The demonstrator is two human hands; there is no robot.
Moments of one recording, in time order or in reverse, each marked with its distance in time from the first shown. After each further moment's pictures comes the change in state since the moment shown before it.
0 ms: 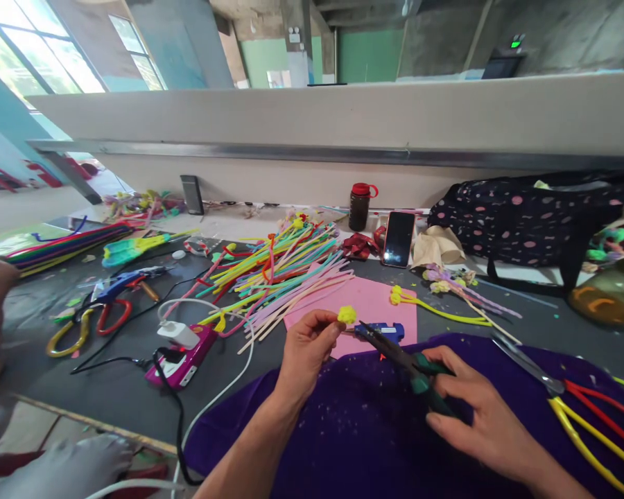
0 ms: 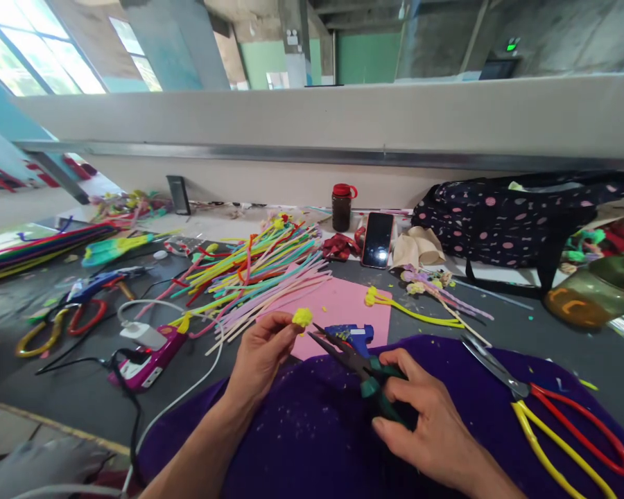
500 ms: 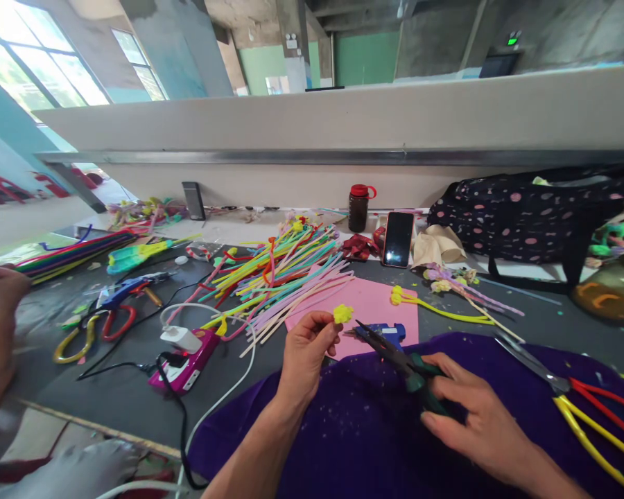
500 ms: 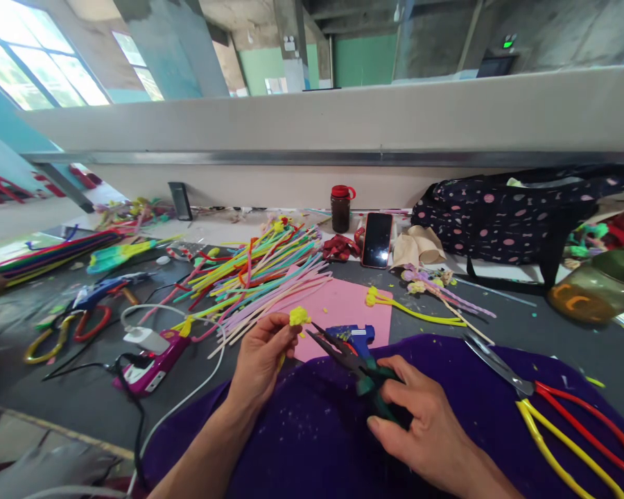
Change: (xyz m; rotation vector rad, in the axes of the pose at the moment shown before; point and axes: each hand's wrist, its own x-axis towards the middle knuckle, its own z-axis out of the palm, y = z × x) left_hand 0.000 -0.003 0.002 -0.034 0.075 0.034; right_hand 0.001 -0.005 0.007 0.005 0.059 -0.091
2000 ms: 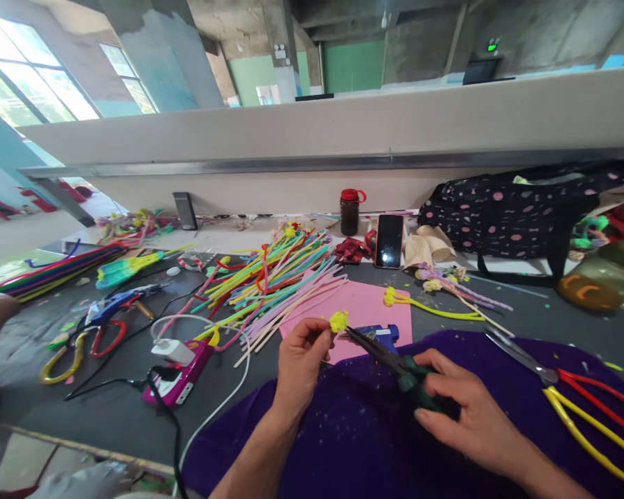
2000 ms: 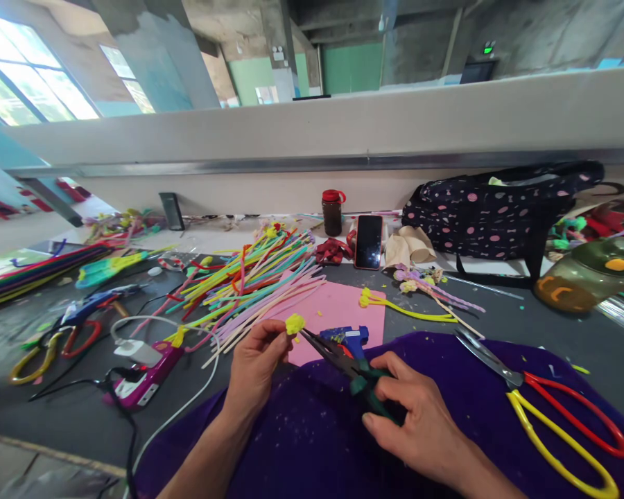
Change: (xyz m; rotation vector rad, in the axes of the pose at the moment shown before) left_hand -0.003 0.003 0.002 0.207 0.029 0.098; right_hand -0.002 0.003 0.001 0.059 0.000 0.099
